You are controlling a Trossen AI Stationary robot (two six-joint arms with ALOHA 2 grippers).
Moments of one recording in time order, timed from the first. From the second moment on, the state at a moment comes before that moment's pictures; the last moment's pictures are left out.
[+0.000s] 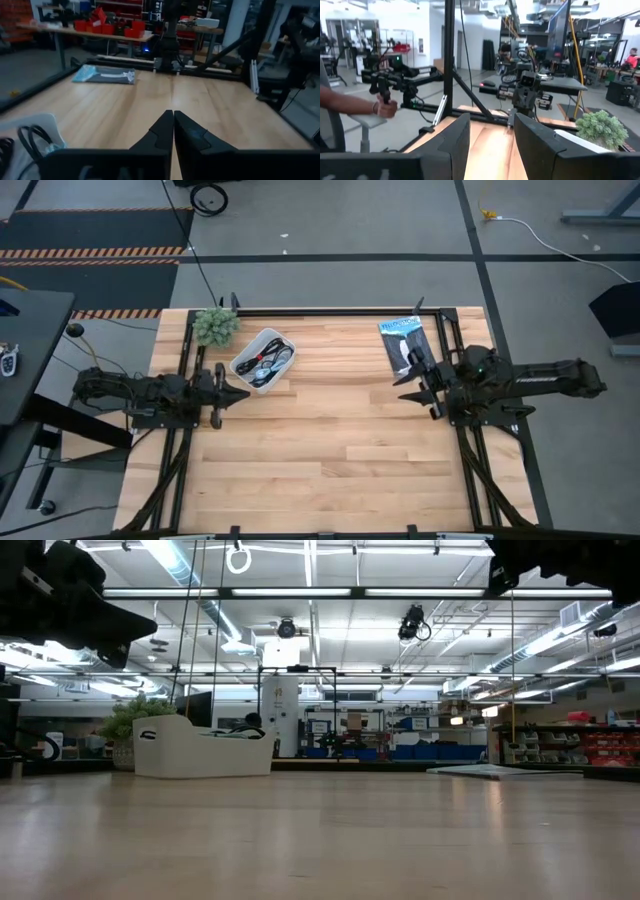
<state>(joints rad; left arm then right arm) -0.19 0.05 0.04 -0.04 -0.27 -0.14 -0.07 0.50 0.30 0.34 -0.36 -0.04</state>
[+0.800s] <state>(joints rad) -0.19 0.05 0.04 0.01 -0.27 -0.04 -0.07 0.50 0.08 0.51 -0.32 0.13</state>
